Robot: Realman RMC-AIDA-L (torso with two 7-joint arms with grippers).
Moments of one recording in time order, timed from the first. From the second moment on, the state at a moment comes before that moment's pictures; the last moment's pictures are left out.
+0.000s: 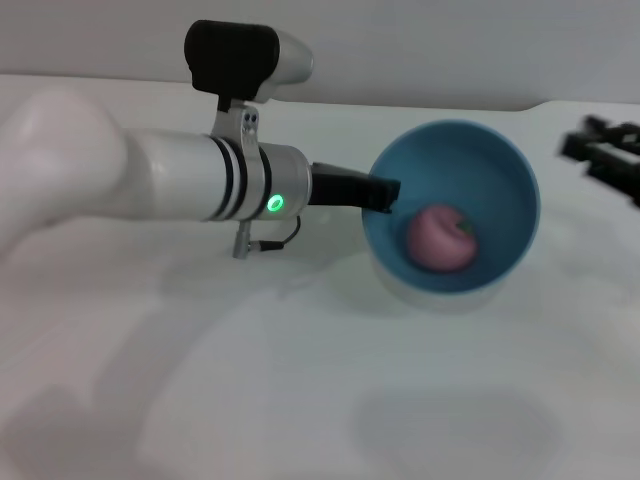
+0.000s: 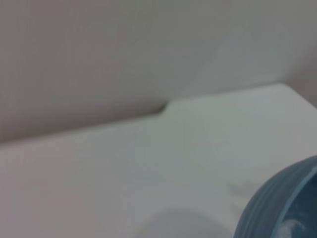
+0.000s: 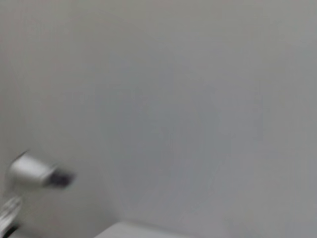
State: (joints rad) left arm -0.56 -2.07 1.81 0.98 1.94 0.63 -2.59; right arm 0.36 2.07 -0.80 -0.75 -1.60 -1.45 1.46
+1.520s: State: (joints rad) left arm -0.47 -2.08 2.65 0.80 1.93 -0.78 -1.89; right arm 0.28 2.06 -0.48 -0.66 -1.60 -1.40 1.45
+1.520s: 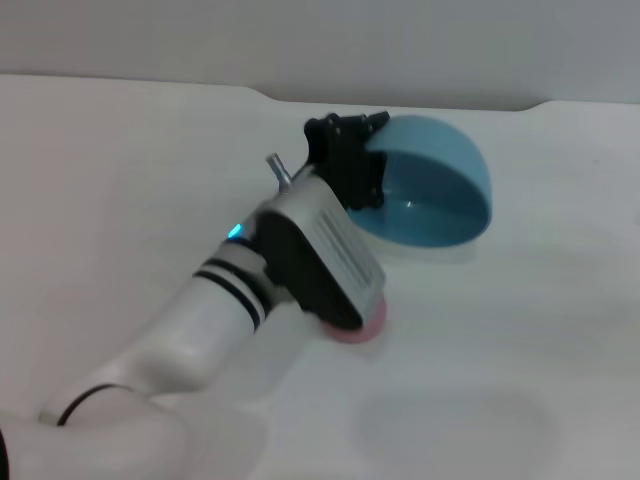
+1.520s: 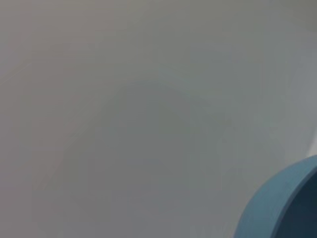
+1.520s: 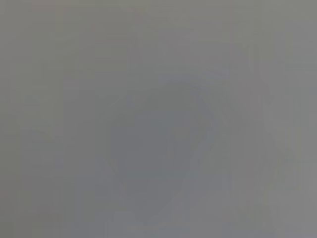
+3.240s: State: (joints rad) left arm -0.45 -2.05 1.20 1.16 2.46 1.25 -2.76; right arm 0.70 2.08 -1.21 -0.55 -2.01 -1.14 1.63
